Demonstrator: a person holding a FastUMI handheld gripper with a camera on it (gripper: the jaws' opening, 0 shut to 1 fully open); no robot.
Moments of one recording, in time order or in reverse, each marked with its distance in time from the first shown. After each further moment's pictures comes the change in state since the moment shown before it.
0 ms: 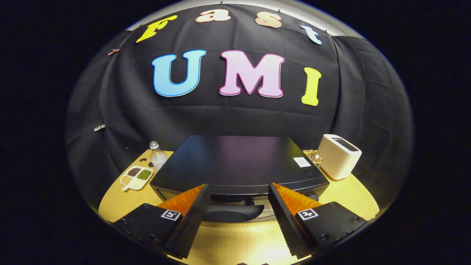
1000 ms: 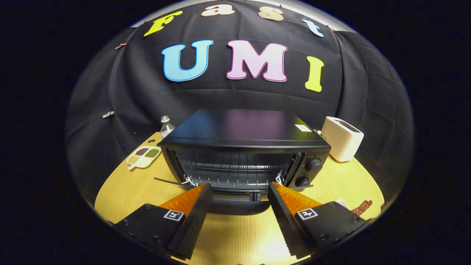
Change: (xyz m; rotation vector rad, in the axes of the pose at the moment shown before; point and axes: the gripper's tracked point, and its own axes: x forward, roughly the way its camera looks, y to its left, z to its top) arm -0.068 0.003 -0.069 0.010 0.092 0.059
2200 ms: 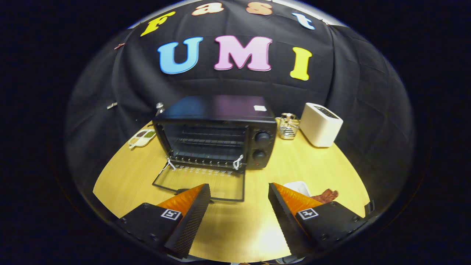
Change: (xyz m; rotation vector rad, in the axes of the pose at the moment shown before) arm -0.084 -0.134 -0.001 0.005 0.086 -0.016
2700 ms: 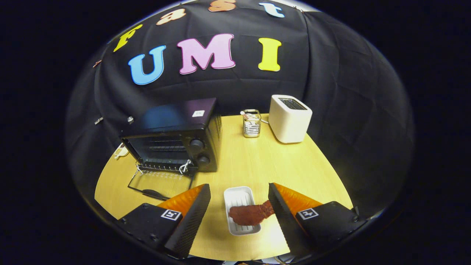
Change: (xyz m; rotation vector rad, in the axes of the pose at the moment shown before) arm 0.011 -0.137 -0.015 0.114 0.096 -0.003
